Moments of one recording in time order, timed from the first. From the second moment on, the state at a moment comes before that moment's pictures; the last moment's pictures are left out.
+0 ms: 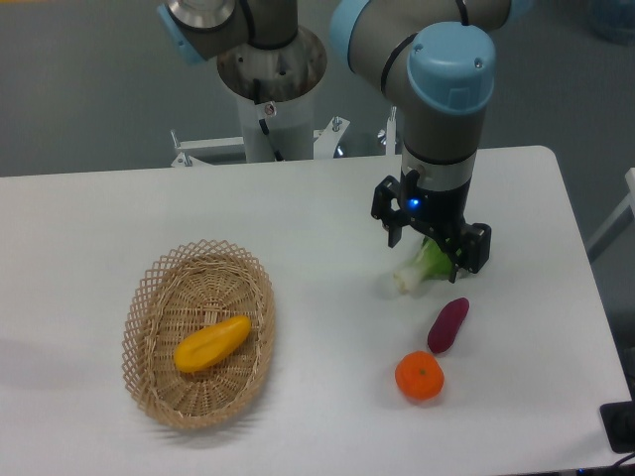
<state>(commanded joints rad) 2.55 -1.83 -1.46 -1.23 1.52 1.26</state>
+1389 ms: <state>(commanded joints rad) 2.41 -1.69 -1.77 -1.02 1.52 1.04</state>
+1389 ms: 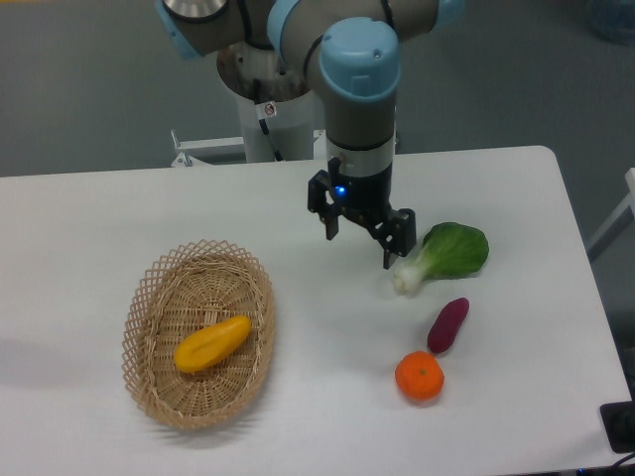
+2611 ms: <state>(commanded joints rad) 2.11 -1.94 -1.77 -0.83 1.61 0.85</state>
